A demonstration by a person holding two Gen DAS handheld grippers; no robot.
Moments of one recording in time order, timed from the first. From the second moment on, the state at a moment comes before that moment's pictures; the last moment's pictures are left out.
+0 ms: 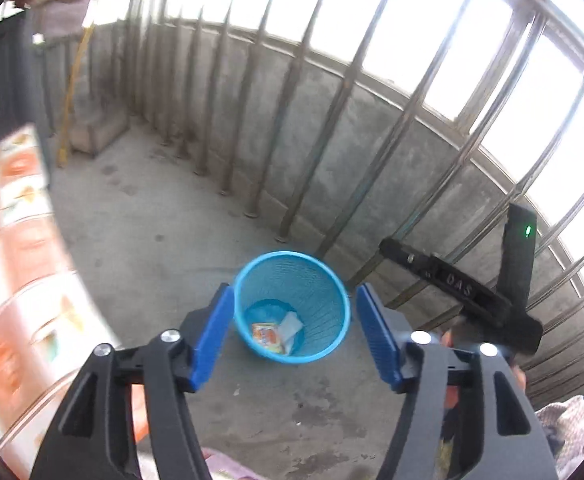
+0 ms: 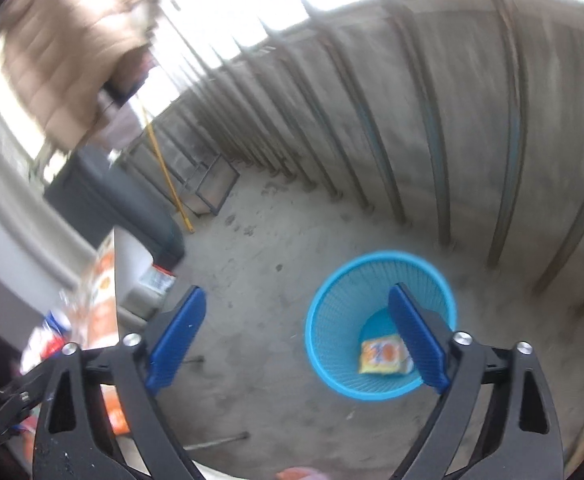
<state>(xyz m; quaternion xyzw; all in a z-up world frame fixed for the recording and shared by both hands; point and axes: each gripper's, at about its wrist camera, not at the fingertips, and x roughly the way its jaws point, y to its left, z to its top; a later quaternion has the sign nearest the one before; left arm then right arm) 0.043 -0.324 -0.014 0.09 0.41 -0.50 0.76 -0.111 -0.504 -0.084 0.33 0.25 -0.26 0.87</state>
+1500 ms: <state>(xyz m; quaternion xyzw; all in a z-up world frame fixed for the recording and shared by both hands) 0.080 0.193 -0.022 -0.18 0.36 -0.13 0.91 0.070 -0.035 -0.055 0.03 0.37 0.29 0.88</state>
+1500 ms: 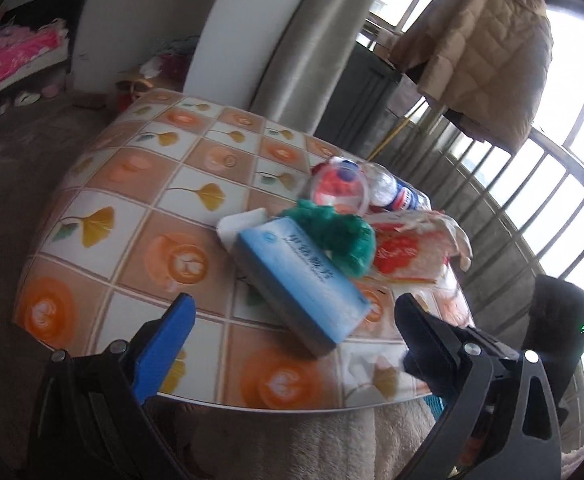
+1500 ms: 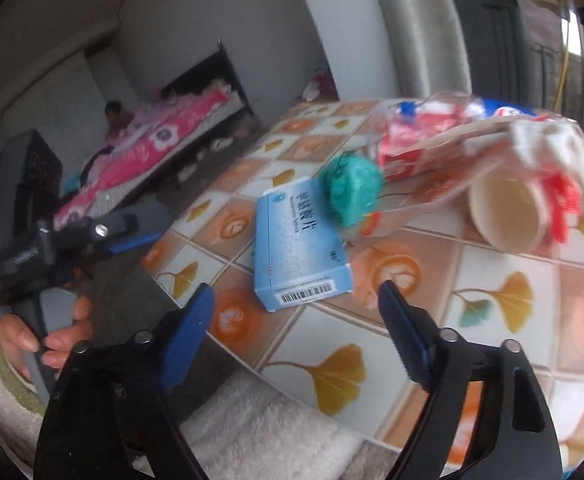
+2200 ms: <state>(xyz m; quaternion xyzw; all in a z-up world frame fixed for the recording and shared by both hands) 0.088 0.215 -0.050 -0.20 0.38 -0.09 0.90 0.078 0.013 -0.057 -0.04 0.38 0.30 0.87</state>
